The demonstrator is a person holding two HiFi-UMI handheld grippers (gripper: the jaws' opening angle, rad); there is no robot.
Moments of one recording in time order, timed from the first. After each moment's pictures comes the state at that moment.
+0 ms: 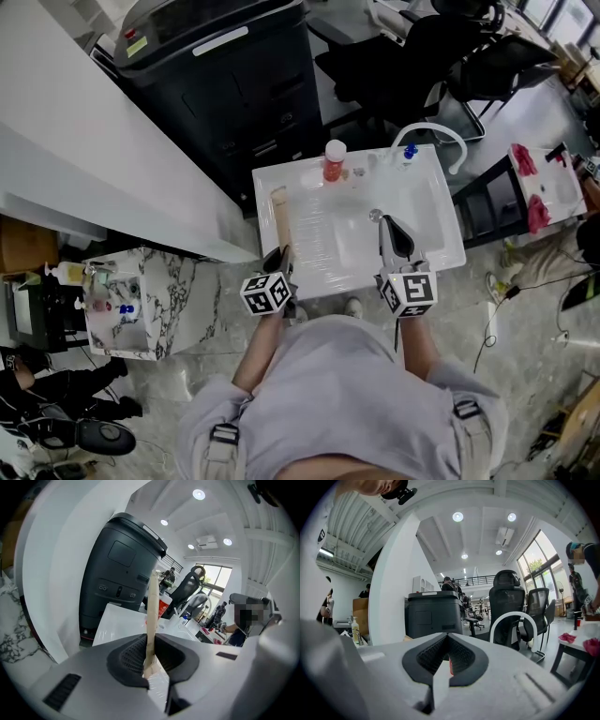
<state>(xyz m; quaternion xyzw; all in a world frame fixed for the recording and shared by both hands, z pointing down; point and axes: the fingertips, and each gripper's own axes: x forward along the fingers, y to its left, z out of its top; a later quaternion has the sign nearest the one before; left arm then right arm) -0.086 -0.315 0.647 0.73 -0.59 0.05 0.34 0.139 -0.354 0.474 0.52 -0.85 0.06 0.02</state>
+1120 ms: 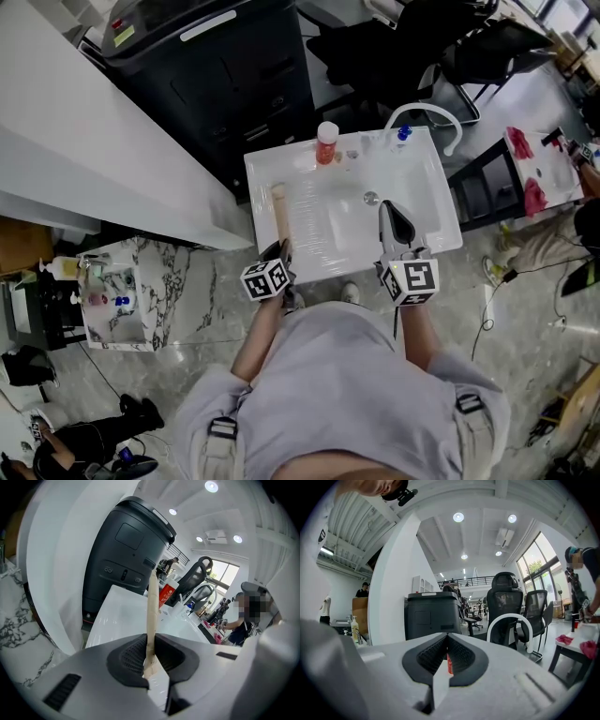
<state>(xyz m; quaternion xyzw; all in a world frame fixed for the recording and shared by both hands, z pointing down) -0.079 -0.296 0.703 0.71 -0.57 0.08 0.40 0.149 -0.343 0.472 0.52 -0.85 0.05 0.02</state>
